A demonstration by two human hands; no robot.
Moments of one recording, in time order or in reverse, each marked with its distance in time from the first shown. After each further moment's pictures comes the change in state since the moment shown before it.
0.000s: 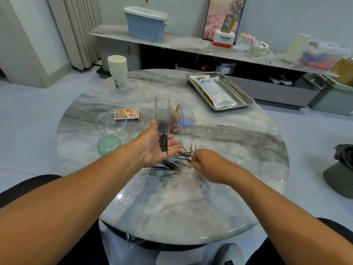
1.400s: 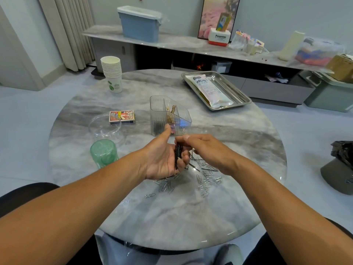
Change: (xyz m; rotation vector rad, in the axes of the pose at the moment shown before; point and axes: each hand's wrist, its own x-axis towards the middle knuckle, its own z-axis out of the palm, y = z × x) left_hand -0.007 -0.022 0.014 0.028 -0.380 -0.226; right_hand -0.003 -0.012 -0.031 0.823 0.046 -0.008
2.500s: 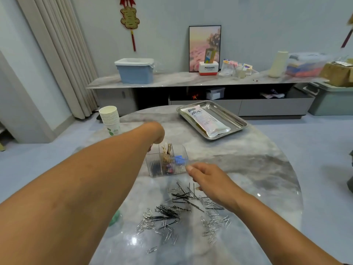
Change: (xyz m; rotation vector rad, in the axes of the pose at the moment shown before) left_hand 0.041 0.165 0.058 1.734 0.968 -0.067; right_hand -0.002 -0.007 -0.020 -0.051 0.176 -0.059
